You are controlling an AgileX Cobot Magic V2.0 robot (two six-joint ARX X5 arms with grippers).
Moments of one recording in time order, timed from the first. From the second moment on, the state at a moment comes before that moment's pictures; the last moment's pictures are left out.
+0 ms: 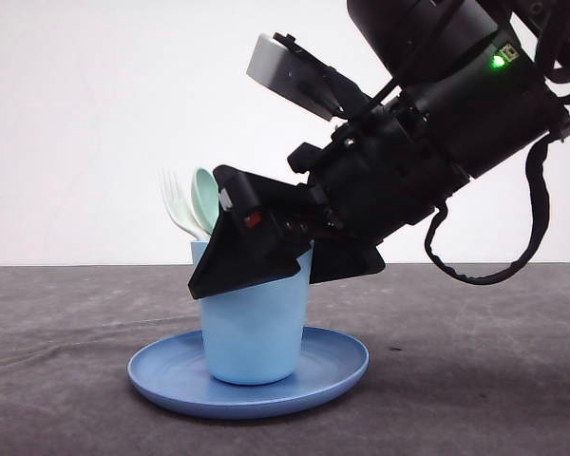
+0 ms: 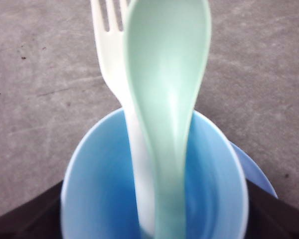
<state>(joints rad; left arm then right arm) -0.07 0.83 0.87 -0.61 0.08 -0.03 0.86 1.54 0.58 0.43 -0.15 0.07</state>
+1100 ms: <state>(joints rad) -0.07 0.83 0.87 -0.61 0.08 -0.03 0.40 0.98 0.77 -0.57 -0.05 0.11</state>
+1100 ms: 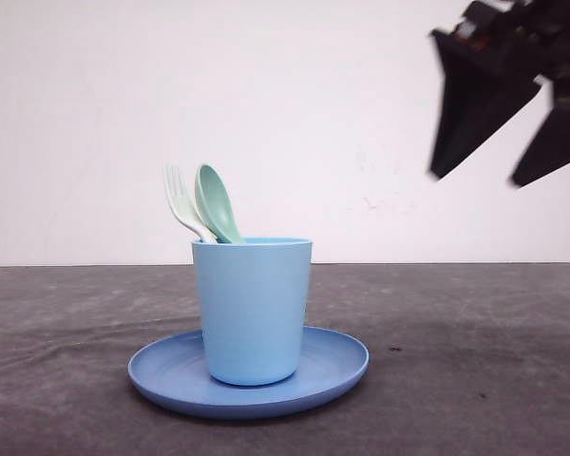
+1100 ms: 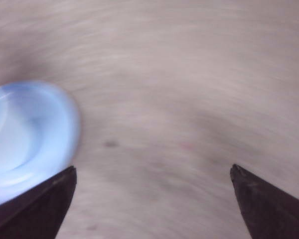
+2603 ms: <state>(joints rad) -0.08 0.82 0.87 -0.72 0.07 -0.02 0.20 0.97 0.77 -0.52 -0.03 0.13</state>
